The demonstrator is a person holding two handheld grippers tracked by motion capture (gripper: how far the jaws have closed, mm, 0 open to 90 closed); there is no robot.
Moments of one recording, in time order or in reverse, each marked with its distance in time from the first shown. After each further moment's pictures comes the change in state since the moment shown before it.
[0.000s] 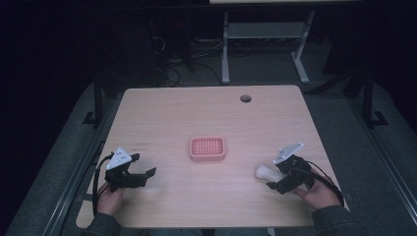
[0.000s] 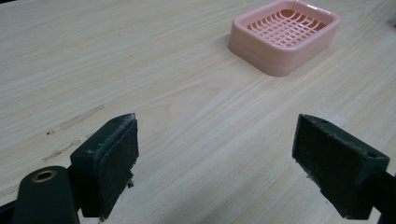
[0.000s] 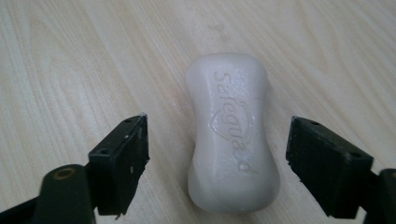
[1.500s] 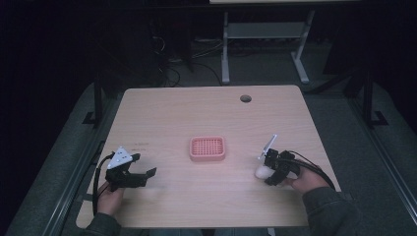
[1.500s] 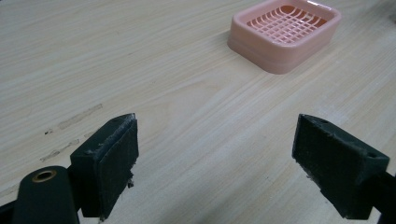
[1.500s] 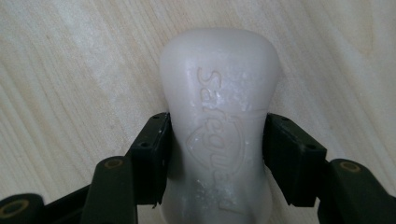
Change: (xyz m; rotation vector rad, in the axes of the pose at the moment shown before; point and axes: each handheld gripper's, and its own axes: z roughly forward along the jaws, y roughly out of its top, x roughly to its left) left arm 0.000 0.001 0.000 0.021 -0.004 0.002; right arm -0.016 0.033 0.034 0.305 0.050 -0.058
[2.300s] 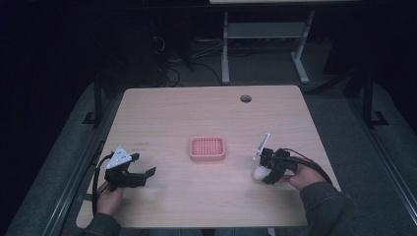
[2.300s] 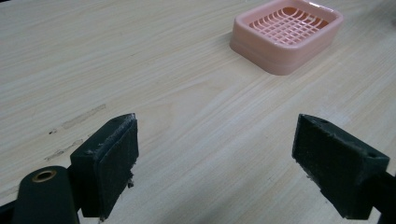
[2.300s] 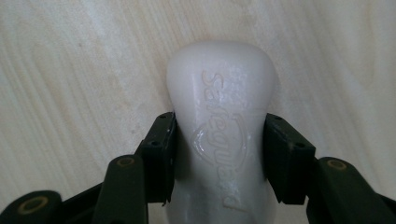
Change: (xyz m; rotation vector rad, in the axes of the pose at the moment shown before) left arm 0.001 0.000 -0.001 -0.013 0.007 -0.006; right arm 0.008 0.016 -0.009 0.038 -0.006 -0.089
